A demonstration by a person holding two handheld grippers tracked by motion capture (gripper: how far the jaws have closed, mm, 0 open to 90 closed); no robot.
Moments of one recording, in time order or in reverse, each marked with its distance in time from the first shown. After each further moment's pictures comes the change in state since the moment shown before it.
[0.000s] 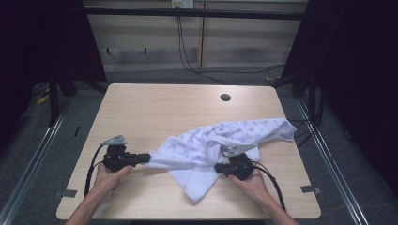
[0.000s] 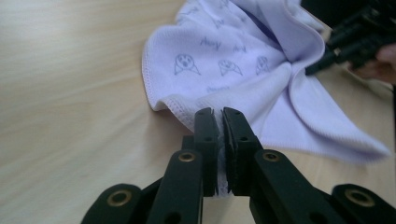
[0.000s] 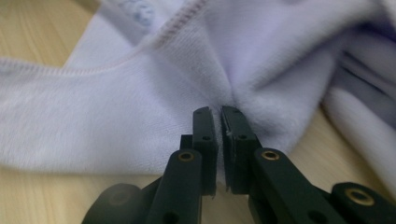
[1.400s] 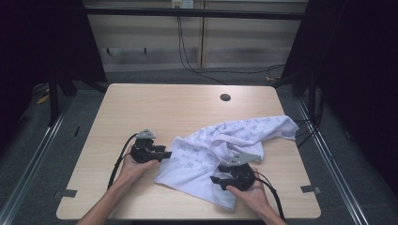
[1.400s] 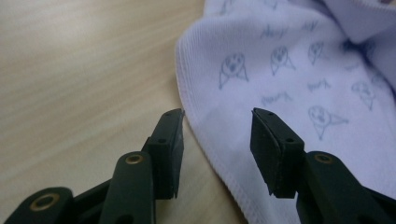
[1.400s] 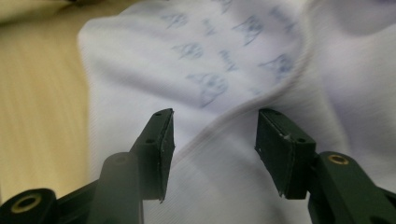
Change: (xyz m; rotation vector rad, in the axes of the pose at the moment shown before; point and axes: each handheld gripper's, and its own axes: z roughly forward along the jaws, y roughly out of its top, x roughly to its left) left arm 0.006 0.030 0.071 0.055 0.131 0.055; right arm 0.035 -0.002 -0.012 -0.086 -0.039 0.007
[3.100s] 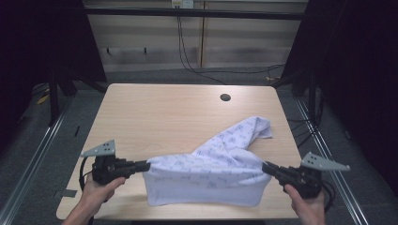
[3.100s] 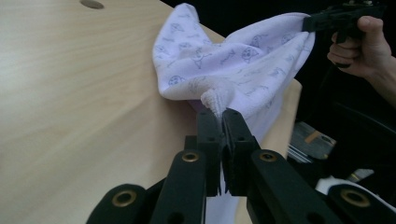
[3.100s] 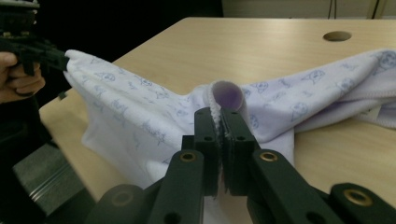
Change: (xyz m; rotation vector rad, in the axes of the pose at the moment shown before) left arm -0.064 -0.028 -0.140 -0.189 -0.261 0.033; right arm -0.007 -0.017 -0.166 -0.307 -0.075 0.194
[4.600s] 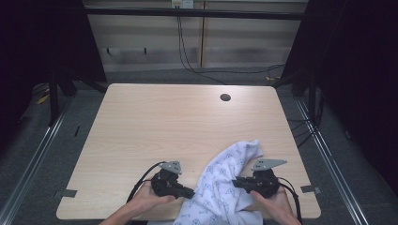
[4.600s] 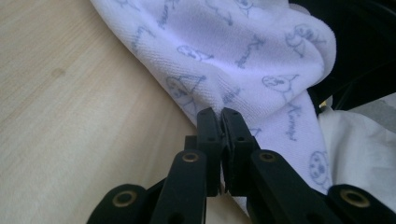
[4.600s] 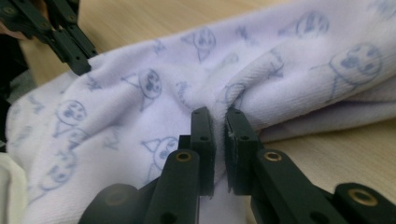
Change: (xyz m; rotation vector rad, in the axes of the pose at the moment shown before) left arm -0.015 -0.023 0.148 0.375 -0.198 0.063; right arm -0.005 -0.045 0.098 0.342 0.109 -0.098
